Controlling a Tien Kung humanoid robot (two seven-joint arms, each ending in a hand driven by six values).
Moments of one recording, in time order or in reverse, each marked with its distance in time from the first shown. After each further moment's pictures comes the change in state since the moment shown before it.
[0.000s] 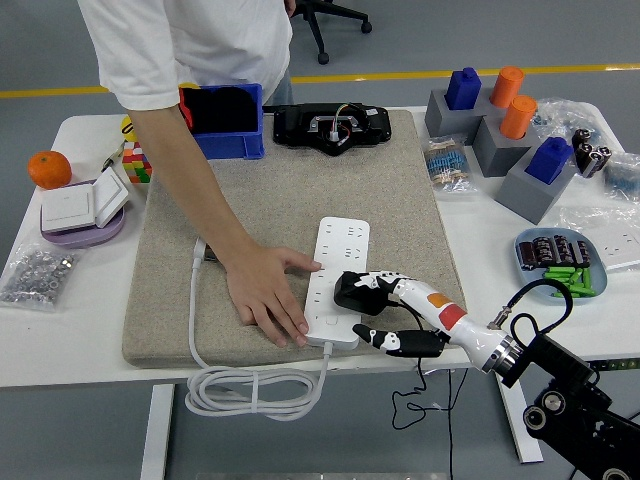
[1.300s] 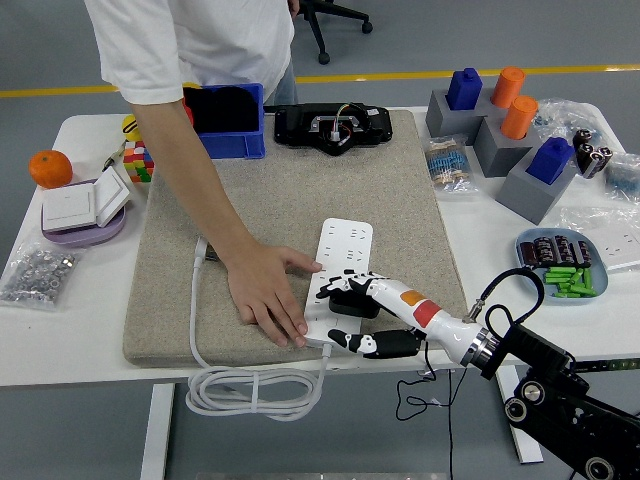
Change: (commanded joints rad) left arm 0.001 -0.002 -0.004 0.000 0.001 0.000 0.000; right arm 0.064 0.020 -0.041 0.015 -0.004 0.009 -0.015
